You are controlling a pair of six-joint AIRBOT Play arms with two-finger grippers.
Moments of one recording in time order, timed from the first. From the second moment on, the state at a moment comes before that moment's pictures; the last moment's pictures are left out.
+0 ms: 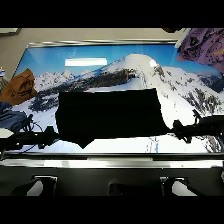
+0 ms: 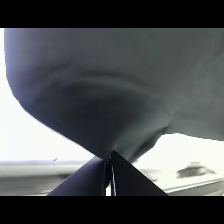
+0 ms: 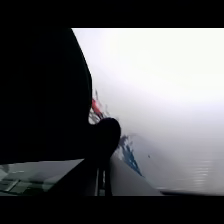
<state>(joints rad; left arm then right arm) 0.33 -0.92 0.50 0.82 -1.22 -1.48 -0.51 -1.26 0.76 2.17 -1.26 -1.73</state>
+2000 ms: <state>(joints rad) 0.16 -1.78 1.49 0.90 -1.20 -1.45 -0.14 -1.65 1.36 2.03 -1.04 -1.48</state>
